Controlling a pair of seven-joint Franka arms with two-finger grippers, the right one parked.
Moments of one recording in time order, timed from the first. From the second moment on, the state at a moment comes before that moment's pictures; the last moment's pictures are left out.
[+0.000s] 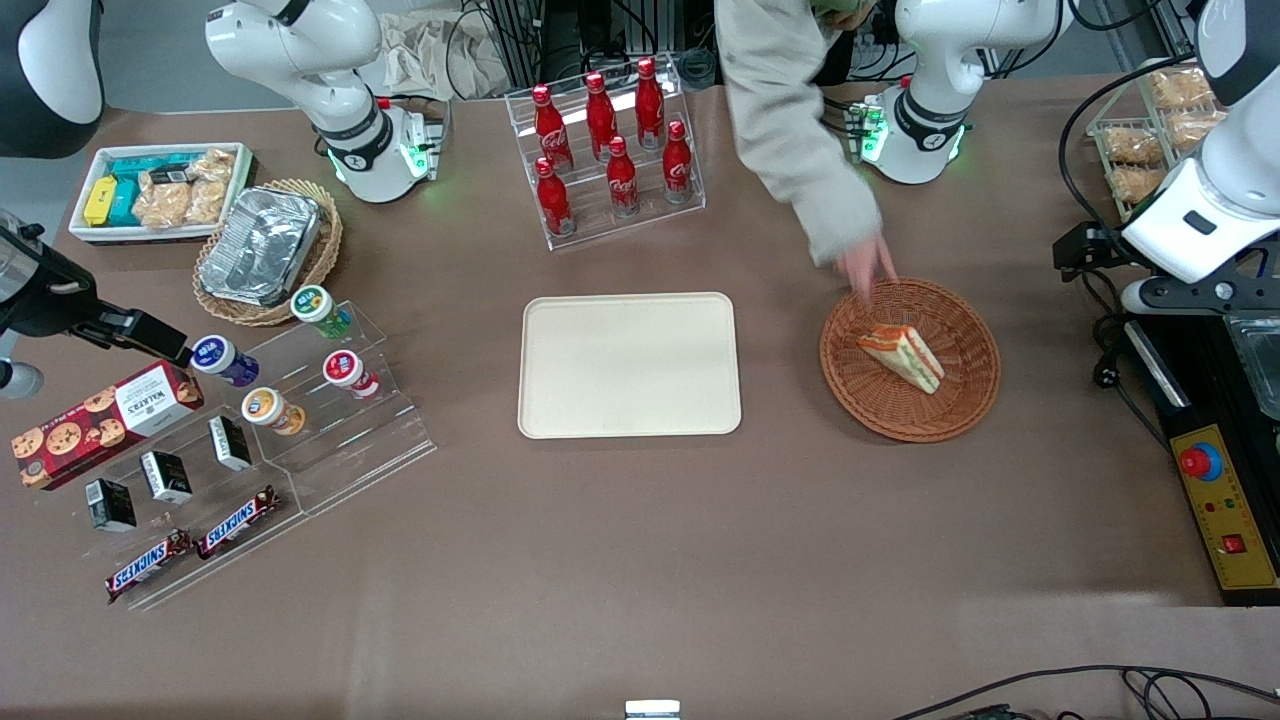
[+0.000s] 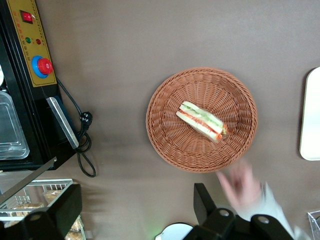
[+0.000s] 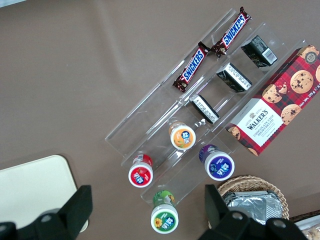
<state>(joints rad) -0.06 -0.03 -0.04 -1.65 0.12 1.50 -0.01</state>
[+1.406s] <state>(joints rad) -0.08 -0.21 -0.08 -2.30 0.04 2.02 -0.73</state>
